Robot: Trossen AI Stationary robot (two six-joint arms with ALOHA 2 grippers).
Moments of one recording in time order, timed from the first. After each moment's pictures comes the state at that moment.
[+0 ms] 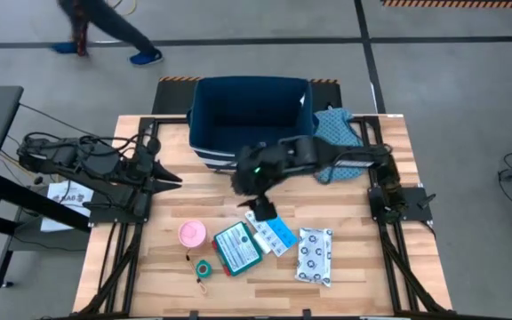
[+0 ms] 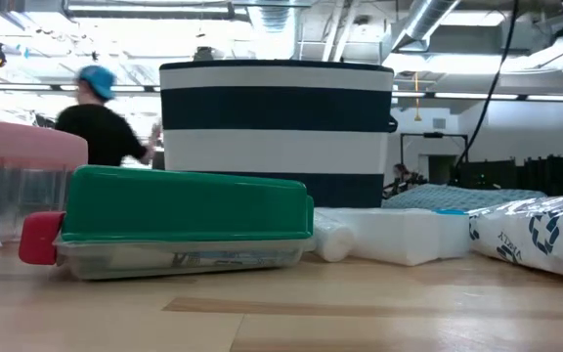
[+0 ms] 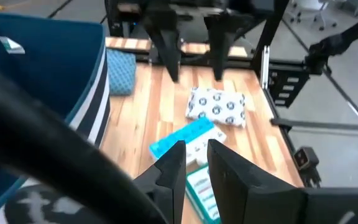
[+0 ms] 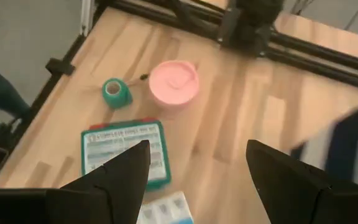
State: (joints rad) left arm -0.31 0.76 1.17 -0.83 -0.24 -0.22; right arm 0.11 2.07 2.36 -1.11 -0.11 -0.27
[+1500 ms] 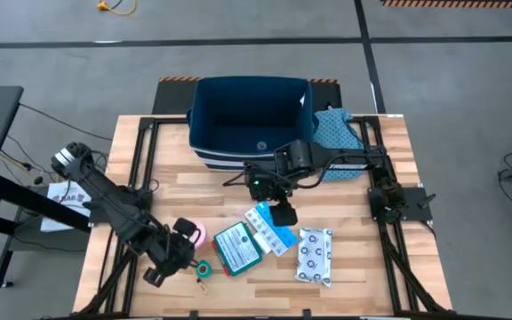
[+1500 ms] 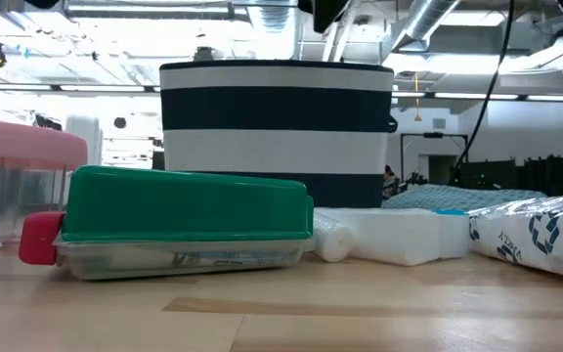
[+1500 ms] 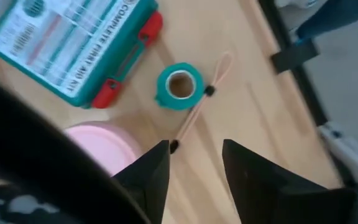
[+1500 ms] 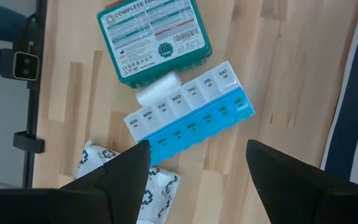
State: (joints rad) left arm -0.72 1.39 1.17 -0.98 -0.05 -0.26; right arm 0.12 2.07 2.34 -1.57 -0.15 -0.09
